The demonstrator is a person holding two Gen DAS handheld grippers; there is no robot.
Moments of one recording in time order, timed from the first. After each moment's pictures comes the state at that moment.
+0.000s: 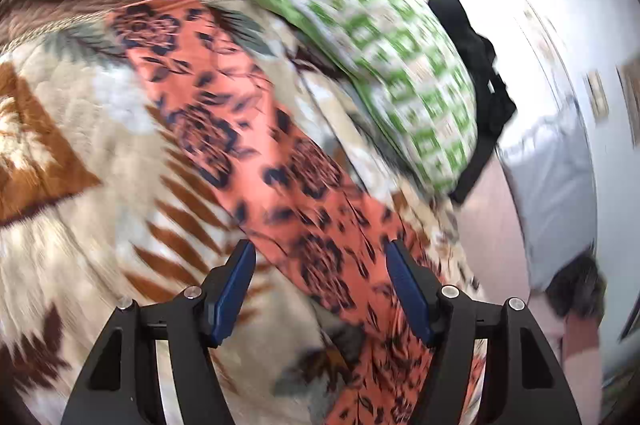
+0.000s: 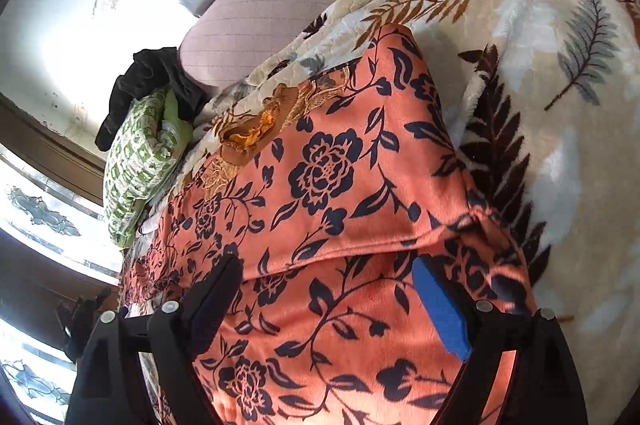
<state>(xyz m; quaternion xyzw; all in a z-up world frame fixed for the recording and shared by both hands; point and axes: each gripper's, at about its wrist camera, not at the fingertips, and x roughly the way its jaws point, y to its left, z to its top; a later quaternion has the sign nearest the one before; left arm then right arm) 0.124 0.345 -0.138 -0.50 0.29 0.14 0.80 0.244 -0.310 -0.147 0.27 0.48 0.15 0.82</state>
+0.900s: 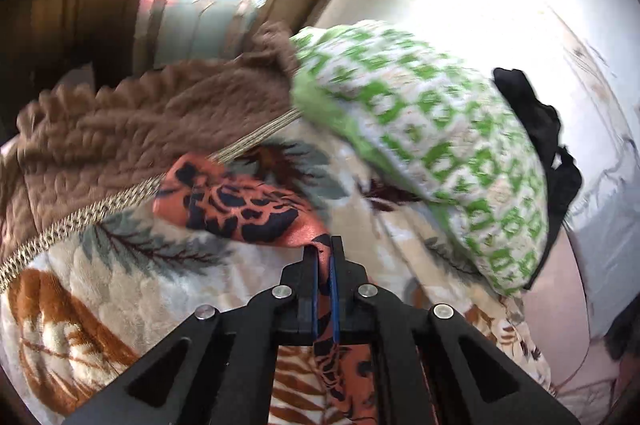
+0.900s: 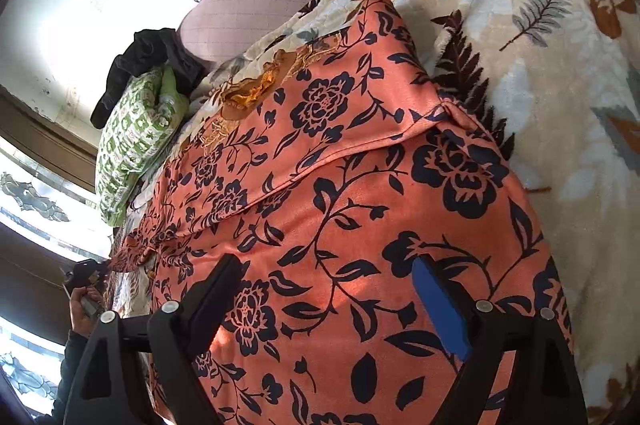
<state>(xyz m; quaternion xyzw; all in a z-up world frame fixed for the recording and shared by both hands) 0.176 0.421 -0.070 -0.36 0.27 0.25 0.86 0.178 -0.299 -0.144 0.26 0.50 0.12 0.82</state>
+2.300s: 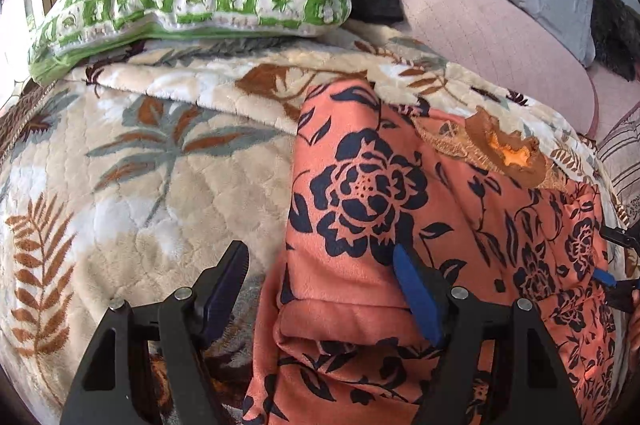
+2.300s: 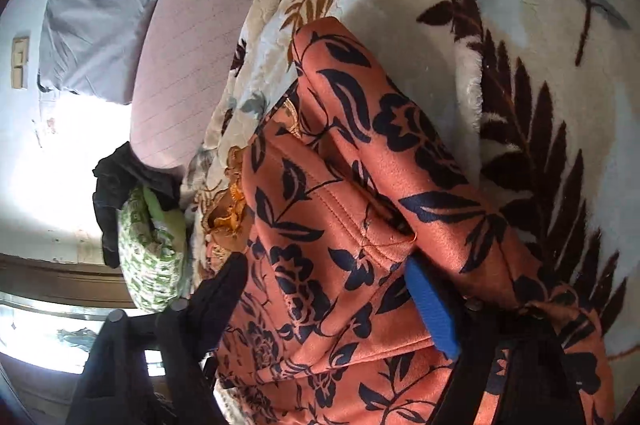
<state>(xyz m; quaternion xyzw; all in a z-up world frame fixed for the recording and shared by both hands) 0.248 0.133 -0.169 -0.12 0.46 0.07 0.88 0.324 -0.325 -0.187 0.45 0.51 0.05 0.73</state>
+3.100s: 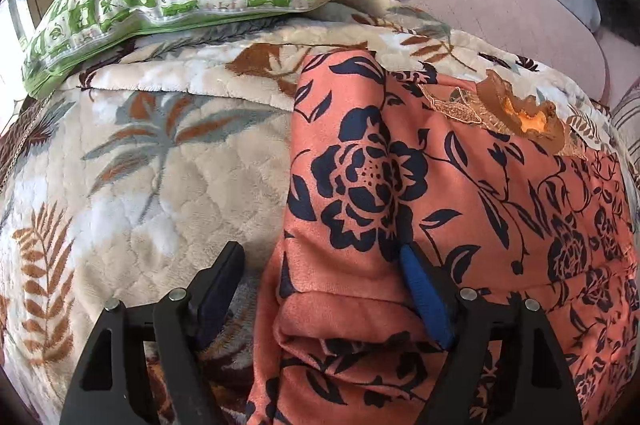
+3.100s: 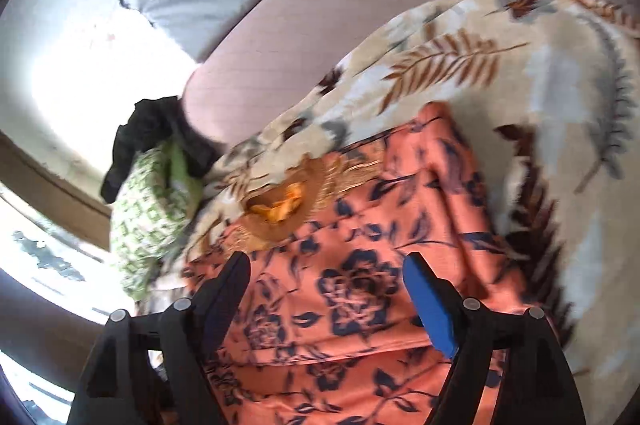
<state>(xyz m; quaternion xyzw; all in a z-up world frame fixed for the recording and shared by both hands) 0.257 0.125 -0.168 -0.08 0.48 0.07 0.87 0.316 -0.300 -0.110 0.31 0.45 0.15 0.82</state>
